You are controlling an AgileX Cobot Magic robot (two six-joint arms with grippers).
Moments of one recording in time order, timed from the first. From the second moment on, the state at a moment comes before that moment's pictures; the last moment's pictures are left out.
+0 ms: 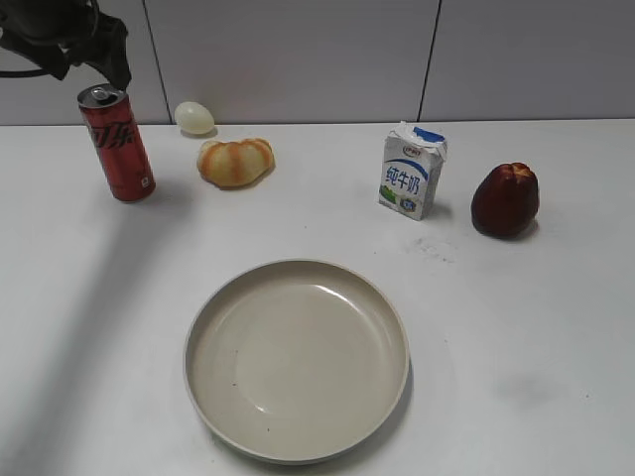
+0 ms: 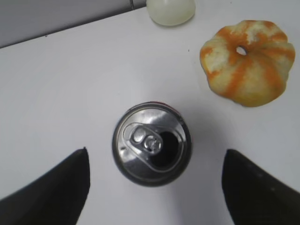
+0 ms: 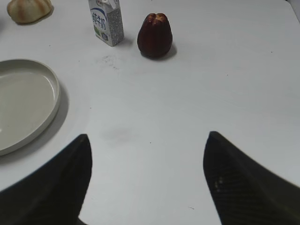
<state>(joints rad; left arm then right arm) -0.17 2.08 -1.98 -0.08 1.11 0.22 0.09 -0.01 -0.49 0.10 1.04 -0.03</state>
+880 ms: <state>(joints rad) -0.18 2.21 -1.99 -0.05 1.00 0.23 0.09 -0.01 -0.49 0.10 1.04 -0.03</state>
